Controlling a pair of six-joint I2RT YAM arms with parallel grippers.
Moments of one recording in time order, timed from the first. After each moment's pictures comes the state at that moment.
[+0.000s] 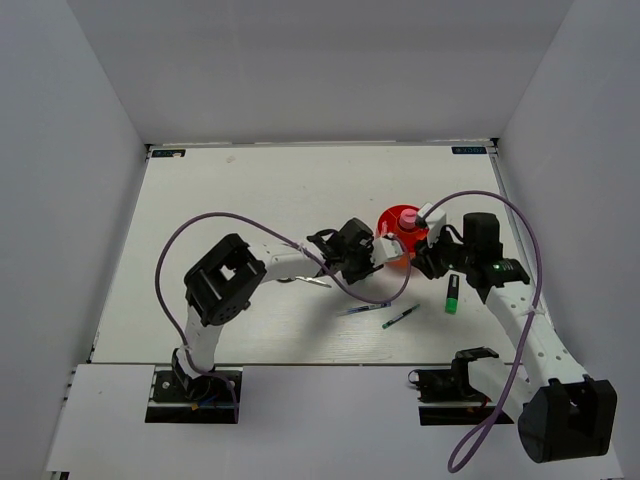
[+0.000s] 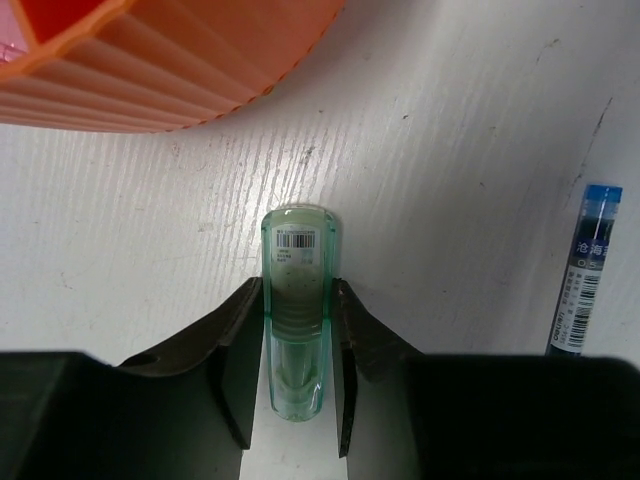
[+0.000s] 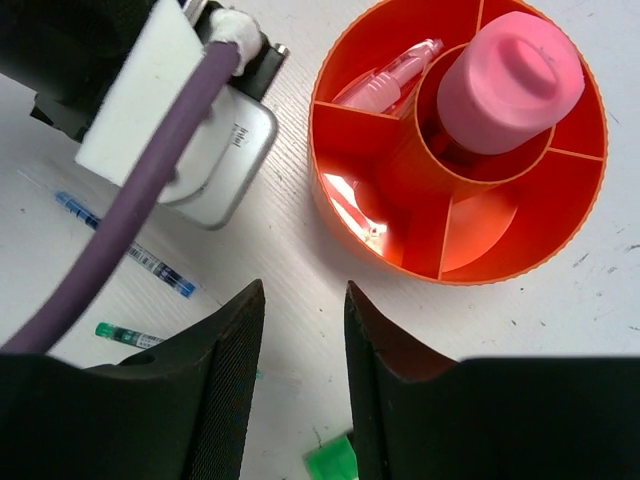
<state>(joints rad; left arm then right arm) -0.93 2.02 1.30 -0.14 0.13 0.38 0.16 0.96 0.70 -0.47 -0.52 -0.50</state>
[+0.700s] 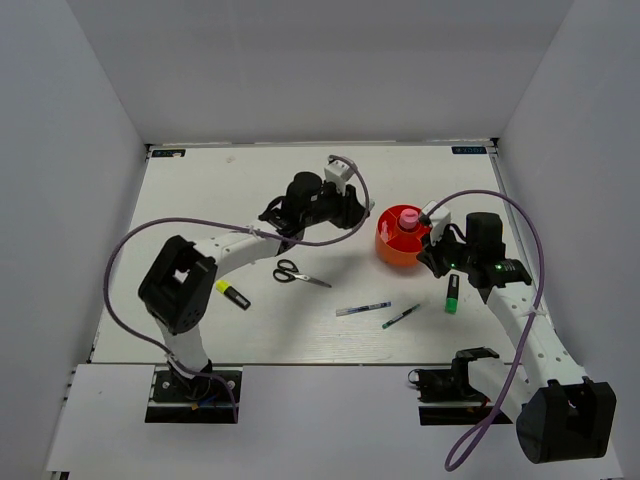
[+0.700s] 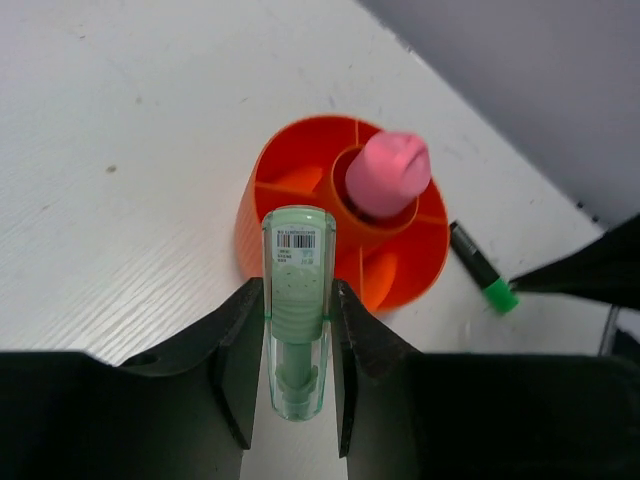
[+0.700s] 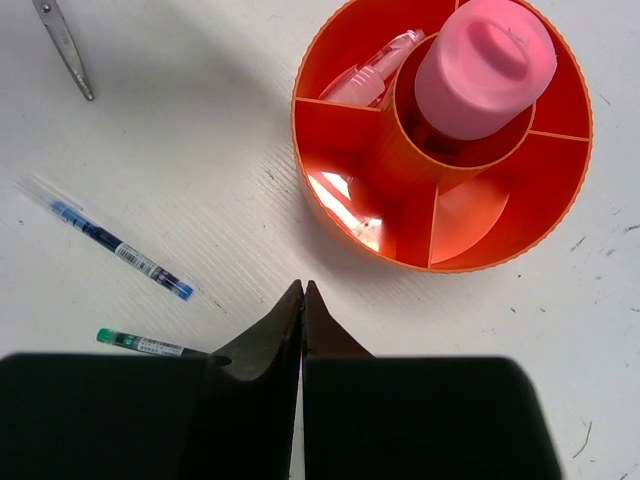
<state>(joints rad) -0.70 1.75 1.19 0.28 0.31 -0.22 0.14 0.95 0.70 -0.46 -0.51 -0.46</state>
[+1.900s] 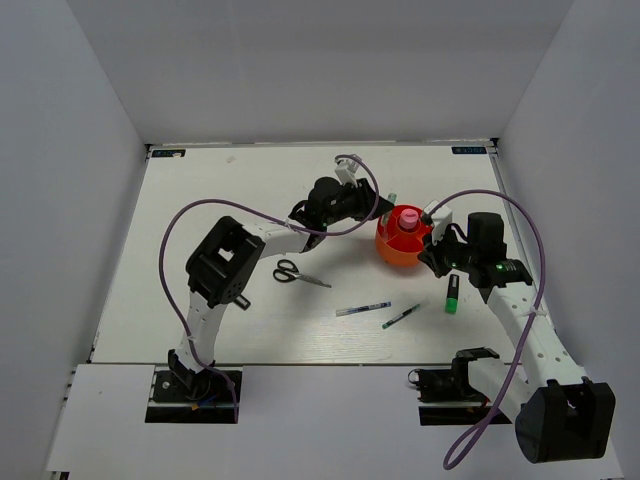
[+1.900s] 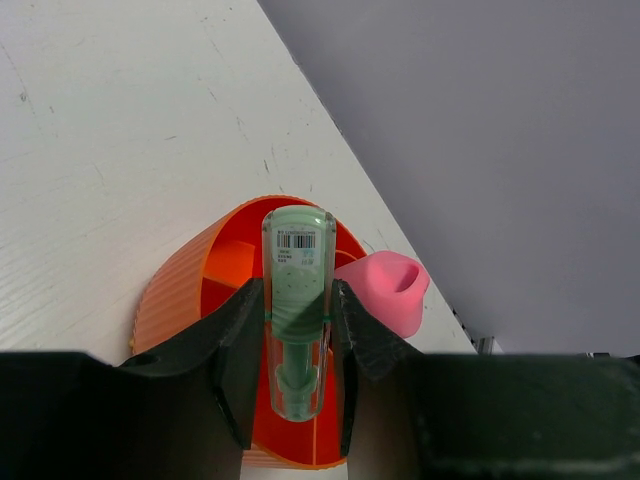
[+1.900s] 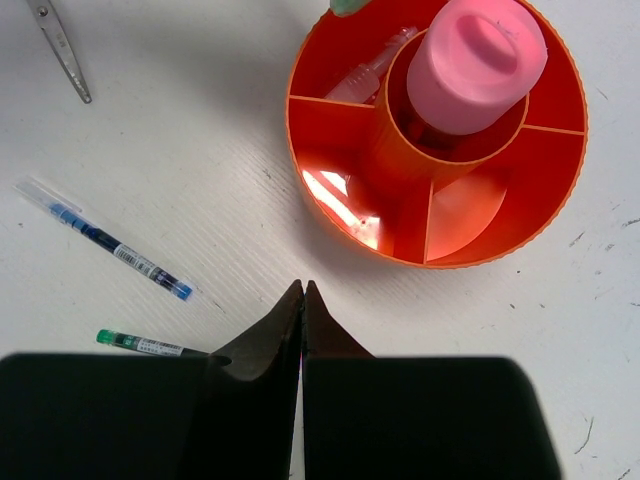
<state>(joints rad) -0.72 2.12 1.37 0.65 0.32 -0.74 0.12 0.95 0.70 -0.46 -0.52 -0.45</state>
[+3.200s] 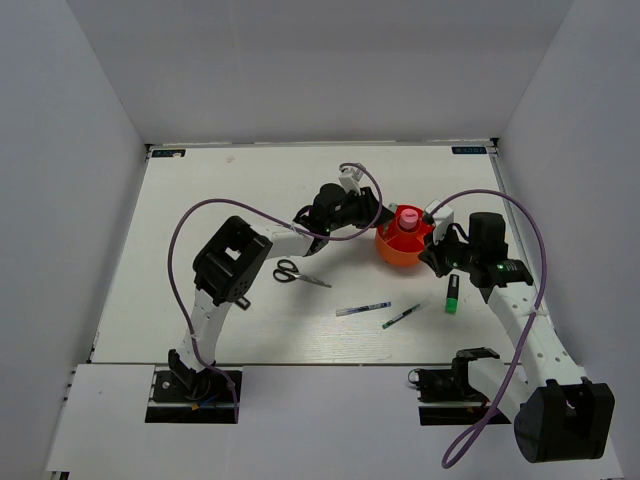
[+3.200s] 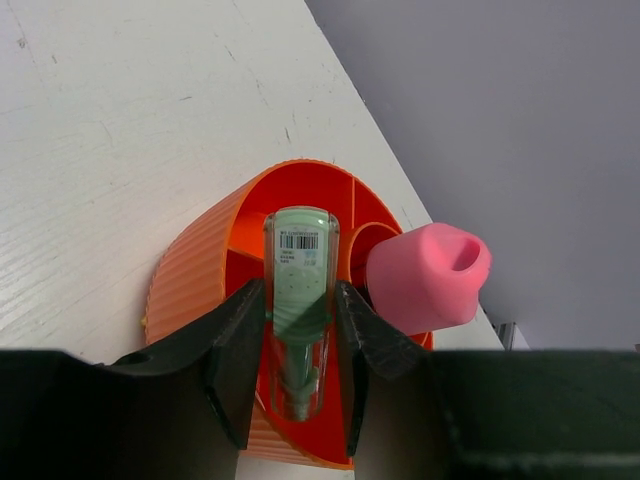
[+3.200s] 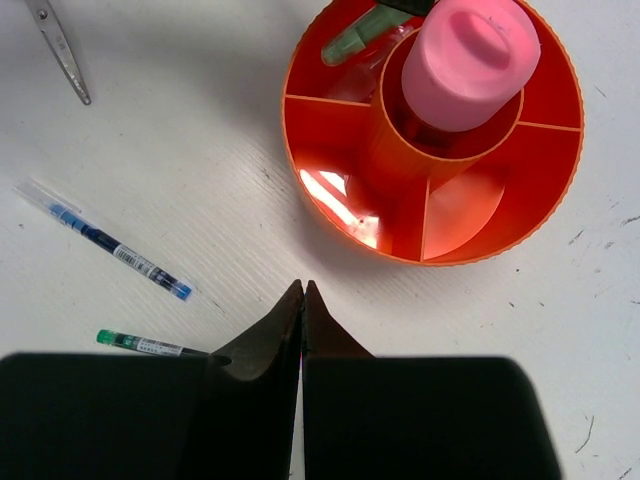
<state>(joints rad) -0.74 2.17 1.37 0.64 0.32 -0.72 0.11 0.95 0.70 -0.46 -0.53 -0.45</state>
